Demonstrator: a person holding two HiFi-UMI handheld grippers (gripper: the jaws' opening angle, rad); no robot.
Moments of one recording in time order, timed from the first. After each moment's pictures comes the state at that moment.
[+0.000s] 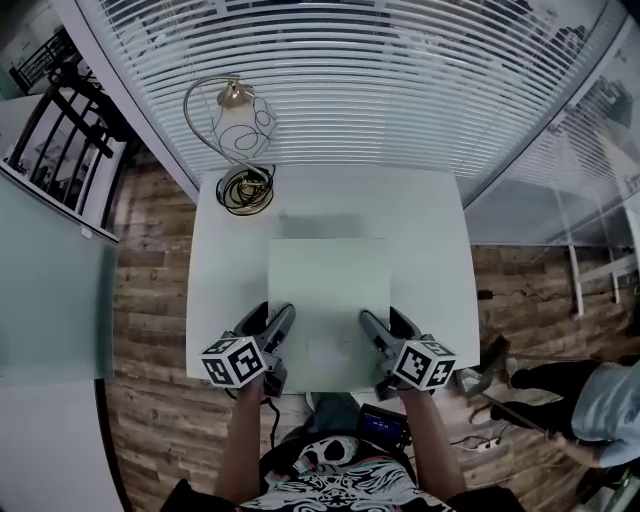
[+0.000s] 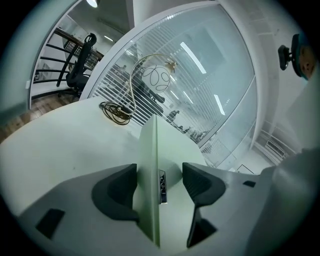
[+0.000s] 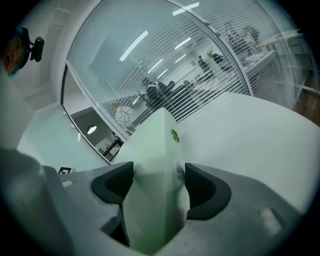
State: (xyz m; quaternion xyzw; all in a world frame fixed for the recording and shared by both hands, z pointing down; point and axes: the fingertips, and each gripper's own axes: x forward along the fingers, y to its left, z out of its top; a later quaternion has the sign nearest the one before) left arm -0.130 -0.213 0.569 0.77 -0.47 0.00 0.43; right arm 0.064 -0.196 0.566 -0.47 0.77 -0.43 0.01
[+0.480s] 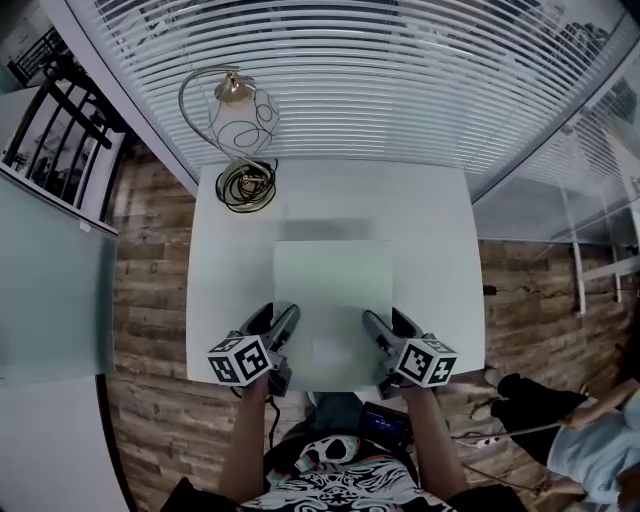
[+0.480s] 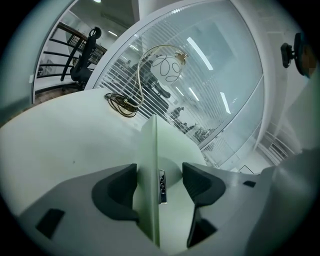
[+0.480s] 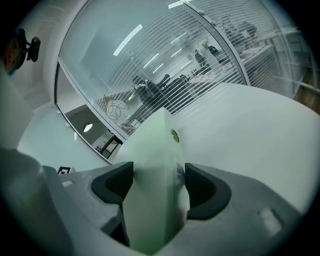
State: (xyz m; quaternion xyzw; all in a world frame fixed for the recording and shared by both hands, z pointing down) left arm -0.131 -0.223 0.602 0.75 -0.47 0.02 0.46; right arm 0.064 -0.209 0.598 -0.47 0.76 -0.46 -0.01
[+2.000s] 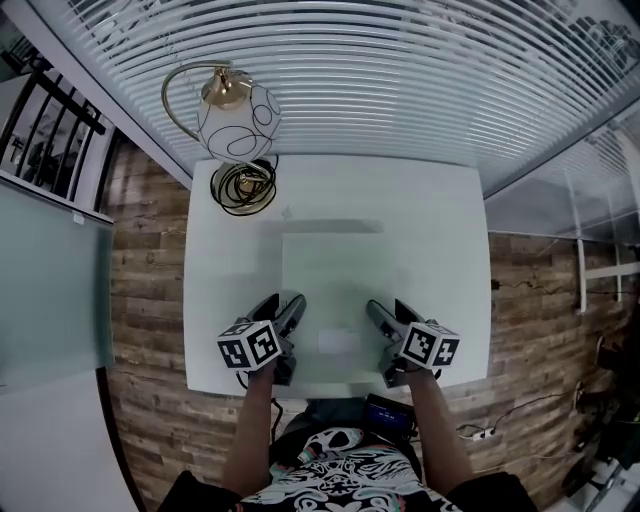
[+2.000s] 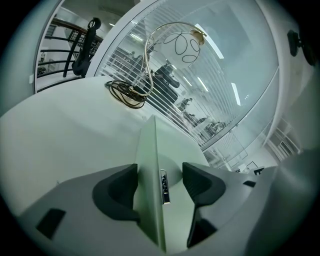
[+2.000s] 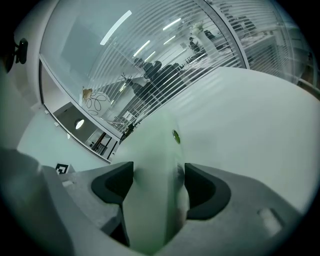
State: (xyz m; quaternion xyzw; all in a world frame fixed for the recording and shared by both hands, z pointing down) left arm -0.130 -0.274 0.644 0.72 -0.48 0.08 0.49; right arm 0.066 -0.262 0.642 -0.46 0.72 -0.51 -0.06
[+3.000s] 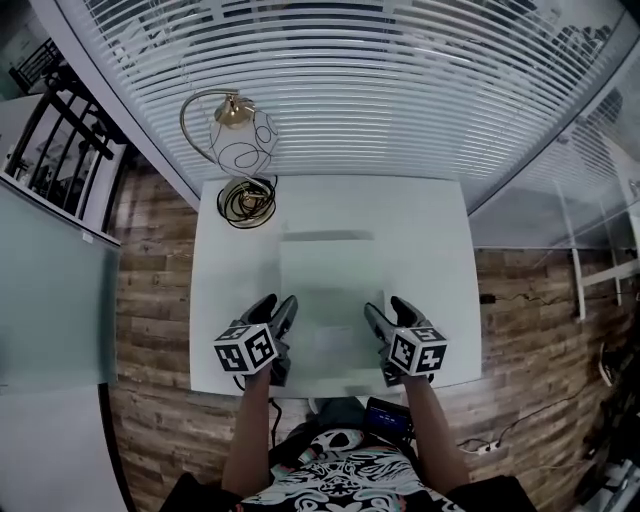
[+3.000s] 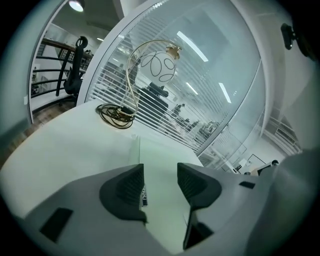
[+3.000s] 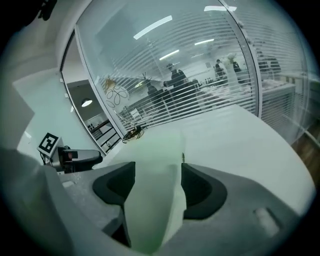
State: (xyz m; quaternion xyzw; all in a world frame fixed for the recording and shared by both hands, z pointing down) left arm -0.134 -0.271 0.587 0.76 -0.50 0.07 0.41; right arm 0.072 -0.257 0.599 -0.49 0.78 -0.36 -0.13
